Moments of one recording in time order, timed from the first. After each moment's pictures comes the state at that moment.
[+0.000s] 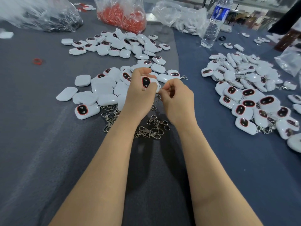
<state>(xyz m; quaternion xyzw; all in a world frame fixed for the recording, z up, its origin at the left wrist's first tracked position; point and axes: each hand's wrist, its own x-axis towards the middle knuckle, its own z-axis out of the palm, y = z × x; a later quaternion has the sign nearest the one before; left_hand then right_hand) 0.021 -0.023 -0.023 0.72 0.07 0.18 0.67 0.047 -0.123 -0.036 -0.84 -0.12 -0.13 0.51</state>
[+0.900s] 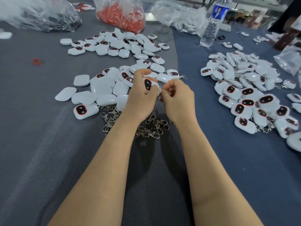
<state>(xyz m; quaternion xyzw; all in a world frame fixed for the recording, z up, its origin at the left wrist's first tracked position) 0.026 -0.023 -0.033 0.75 0.04 0.17 0.64 0.047 -0.125 -0.034 -0.85 -0.08 -0.11 0.50</state>
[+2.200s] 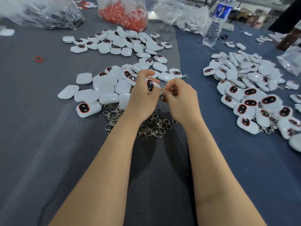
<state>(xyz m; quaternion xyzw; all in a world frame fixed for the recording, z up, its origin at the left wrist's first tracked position) 0.026 -0.020 -0.038 0.77 0.03 0.17 0.62 0.052 -0.132 -0.037 -0.87 -0.13 -0.10 0.47</state>
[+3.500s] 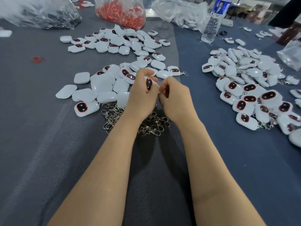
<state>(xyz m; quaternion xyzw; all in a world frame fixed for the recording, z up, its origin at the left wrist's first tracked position) 0.033 -0.023 -0.045 0.77 0.03 0.20 0.61 0.045 -0.126 -0.032 -0.91 -0.17 -0.08 0.38</state>
